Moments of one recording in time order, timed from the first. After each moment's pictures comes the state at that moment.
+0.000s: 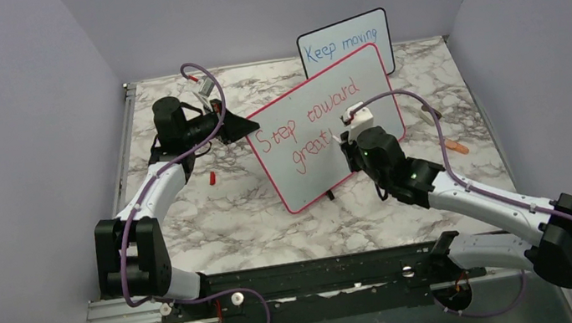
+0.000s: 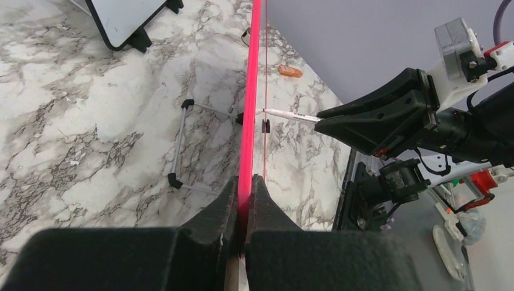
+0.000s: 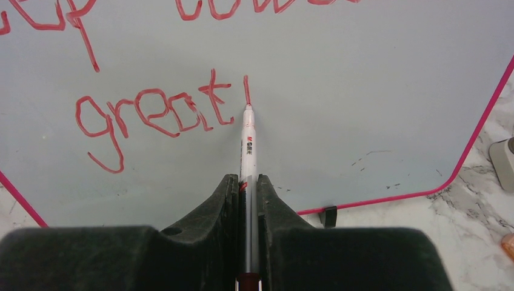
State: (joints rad) left arm -0.12 1.45 0.94 0.32 1.03 -0.46; right arm 0.79 1.10 0.75 -0.07 0.45 0.11
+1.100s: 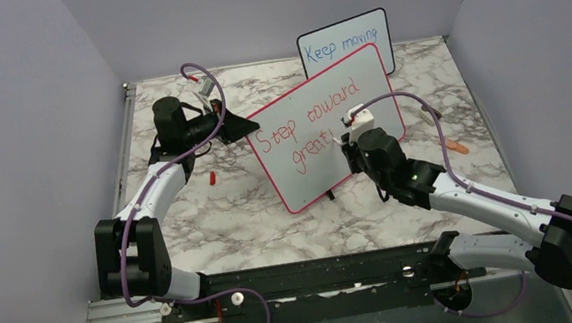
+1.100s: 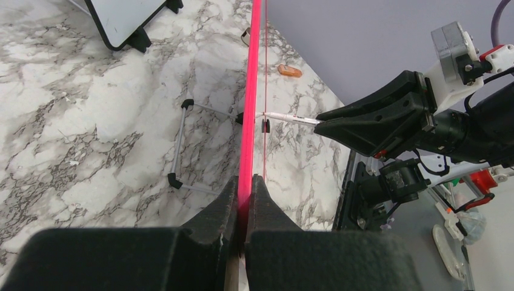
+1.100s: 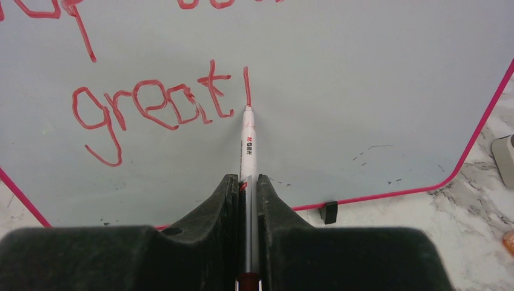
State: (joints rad) left arm -0.12 1.45 0.94 0.32 1.03 -0.46; right arm 0.79 1.09 0.73 -0.09 0.44 0.11
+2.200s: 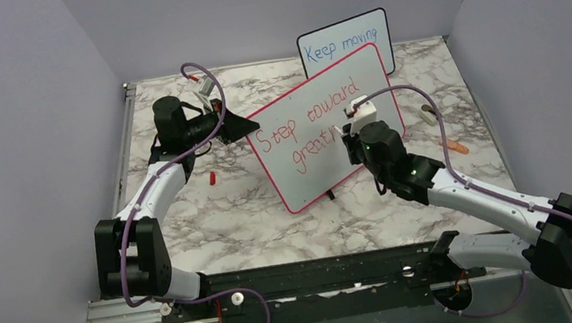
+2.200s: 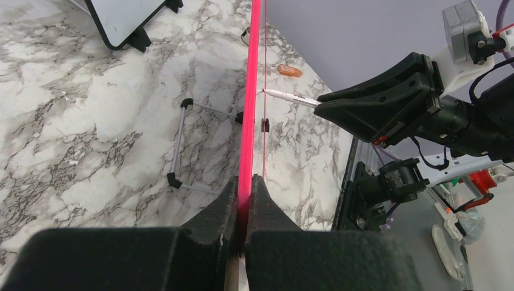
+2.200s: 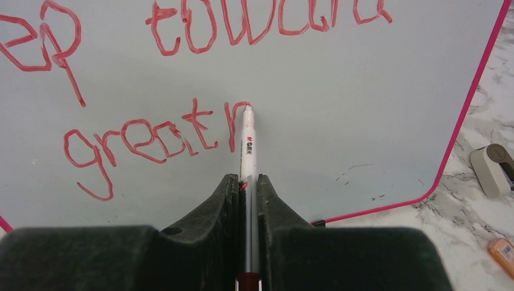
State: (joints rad) left arm -0.12 1.45 0.95 0.31 1.03 -0.46; right arm 0.76 1.11 0.76 -0.03 0.47 0.09
